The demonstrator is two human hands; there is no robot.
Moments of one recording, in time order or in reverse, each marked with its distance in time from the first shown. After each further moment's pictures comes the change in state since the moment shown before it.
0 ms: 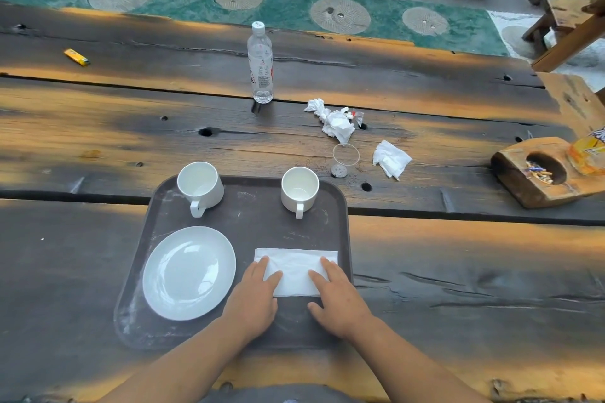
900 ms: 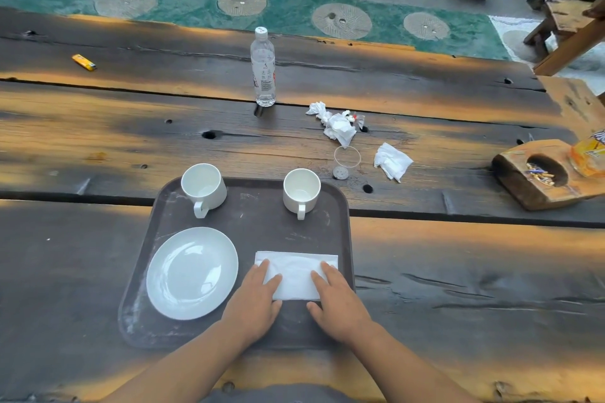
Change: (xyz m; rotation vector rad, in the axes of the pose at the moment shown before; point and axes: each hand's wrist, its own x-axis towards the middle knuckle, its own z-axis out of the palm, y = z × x) left_hand -0.004 -0.005 0.007 -0.003 0.024 0.013; right_hand -0.006 -0.006 0.003 0.052 0.035 0.010
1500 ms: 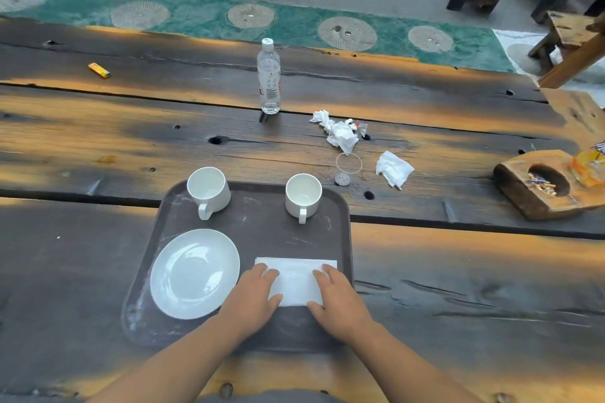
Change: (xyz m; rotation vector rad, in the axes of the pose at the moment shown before) left_hand -0.002 0.006 -0.021 -0.106 0.041 -0.063; right_hand -0.002 -0.002 -0.013 0.036 0.027 0.001
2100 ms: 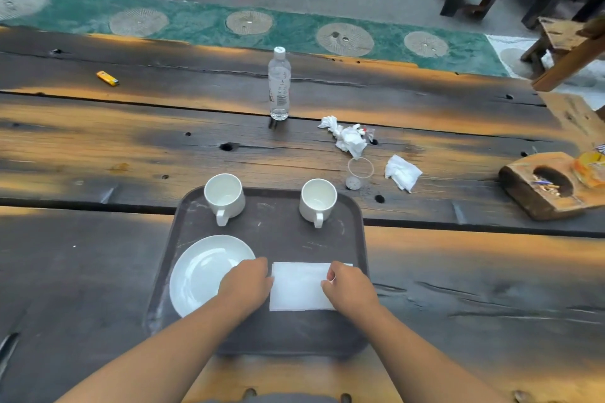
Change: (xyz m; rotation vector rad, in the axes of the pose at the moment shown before) left_hand 0.007 -0.026 -0.055 0.009 0.015 -0.159; right_hand 0.023 -0.038 -0.024 0.088 0.058 0.286
